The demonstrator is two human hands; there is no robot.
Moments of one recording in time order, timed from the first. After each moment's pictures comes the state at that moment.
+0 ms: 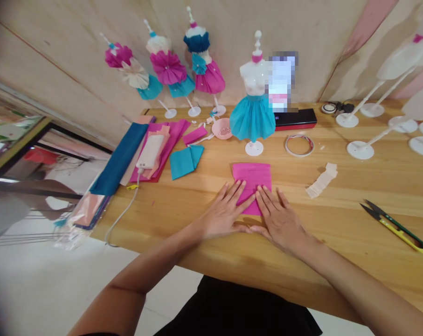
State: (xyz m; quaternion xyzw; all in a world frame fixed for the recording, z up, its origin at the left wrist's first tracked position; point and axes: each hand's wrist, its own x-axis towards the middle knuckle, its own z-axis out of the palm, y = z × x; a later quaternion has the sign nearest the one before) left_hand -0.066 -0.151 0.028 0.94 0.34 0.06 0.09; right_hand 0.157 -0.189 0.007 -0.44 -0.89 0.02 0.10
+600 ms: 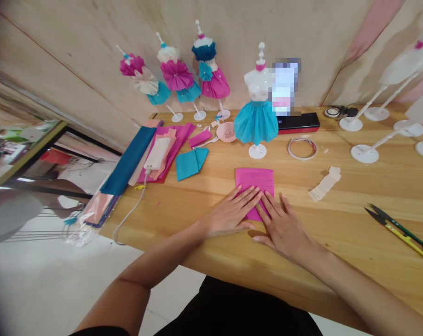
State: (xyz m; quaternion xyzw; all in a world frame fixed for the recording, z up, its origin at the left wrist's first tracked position) left_hand -0.058 -0.140 0.030 0.96 0.28 0.03 0.08; right_hand 0.160 -0.197 0.009 -0.42 -0.91 0.00 0.07
